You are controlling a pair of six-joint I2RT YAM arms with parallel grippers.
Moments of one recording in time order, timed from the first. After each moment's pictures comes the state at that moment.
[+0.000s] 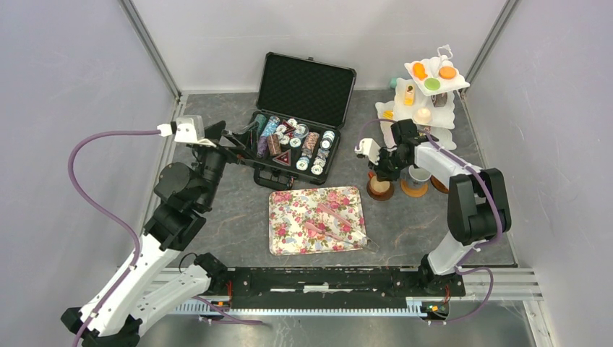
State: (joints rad) left arm -0.63 0.71 0.93 0.02 -0.39 -0.20; right arm 0.20 1.67 1.09 -0.64 -0.44 -1.02
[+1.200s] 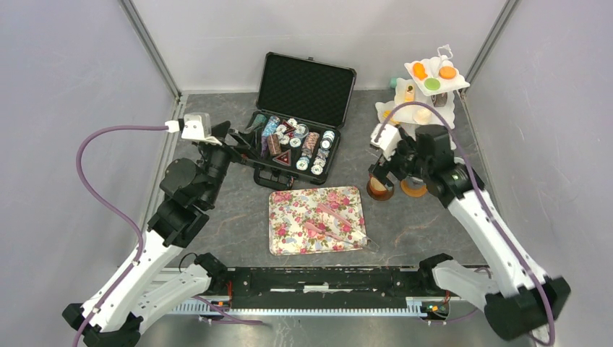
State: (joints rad) left arm -0.63 0.73 0.93 0.00 -0.37 -0.20; right arm 0.34 1.09 1.04 -0.63 -0.36 -0.66
